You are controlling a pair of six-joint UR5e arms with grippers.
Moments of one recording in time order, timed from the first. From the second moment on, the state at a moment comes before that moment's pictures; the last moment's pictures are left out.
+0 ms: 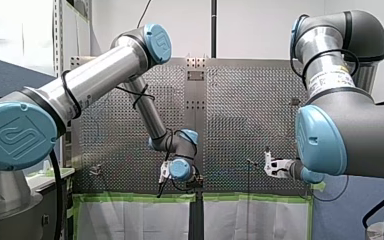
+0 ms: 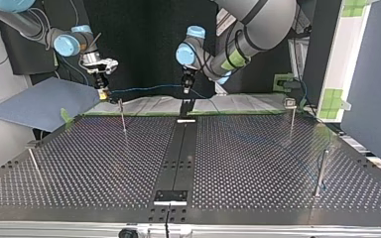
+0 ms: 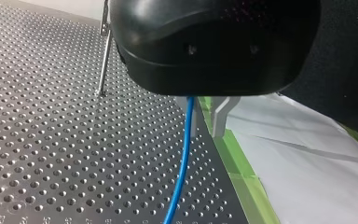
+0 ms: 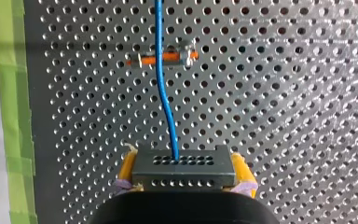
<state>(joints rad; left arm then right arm) -0.64 -2.50 -1.62 -2.51 -1.97 -1.58 1.62 -0.73 1.85 -1.00 1.08 1.52</state>
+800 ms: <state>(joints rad) -0.65 -2.49 -1.62 -2.51 -1.90 -1.48 1.62 -0.73 1.85 -1.00 1.09 1.52</state>
